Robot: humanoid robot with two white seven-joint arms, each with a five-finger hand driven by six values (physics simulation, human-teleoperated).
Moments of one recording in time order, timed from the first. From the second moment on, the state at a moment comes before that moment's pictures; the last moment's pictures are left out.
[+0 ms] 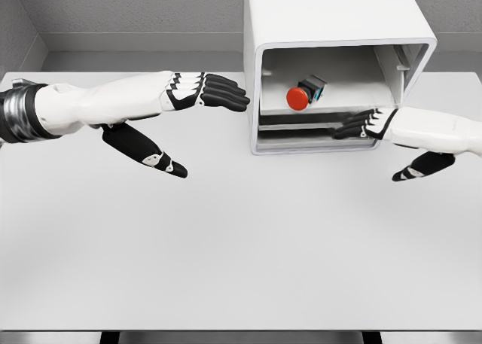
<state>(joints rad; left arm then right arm) -0.74 0.79 -0.66 -1.76 0.41 -0.61 -0.61 -0.57 -1.12 0.64 -1.66 -0.07 -0.61 0.52</state>
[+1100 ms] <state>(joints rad) -0.69 0.92 -0.64 -1.76 0.41 -0.61 -0.61 -0.54 -1.17 0.63 -1.65 -0.08 -0.61 0.50</state>
